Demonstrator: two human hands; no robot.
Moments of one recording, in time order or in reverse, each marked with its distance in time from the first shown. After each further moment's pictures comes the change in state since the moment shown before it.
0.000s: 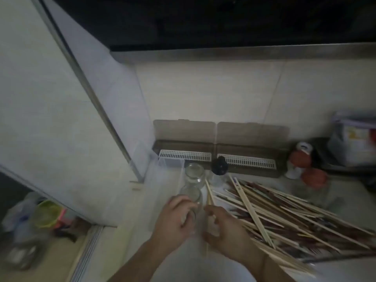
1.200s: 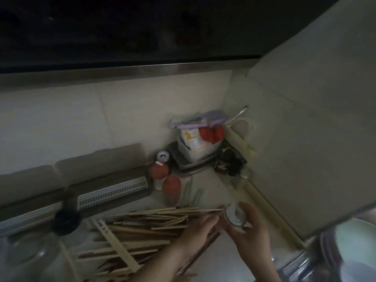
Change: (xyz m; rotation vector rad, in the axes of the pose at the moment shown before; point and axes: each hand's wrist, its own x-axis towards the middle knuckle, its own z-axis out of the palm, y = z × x) left_hand 0.130 0.254 0.255 -0.919 -1.040 -0.507; right_hand -0.188 0.142 -0.222 0.144 1.152 0.676
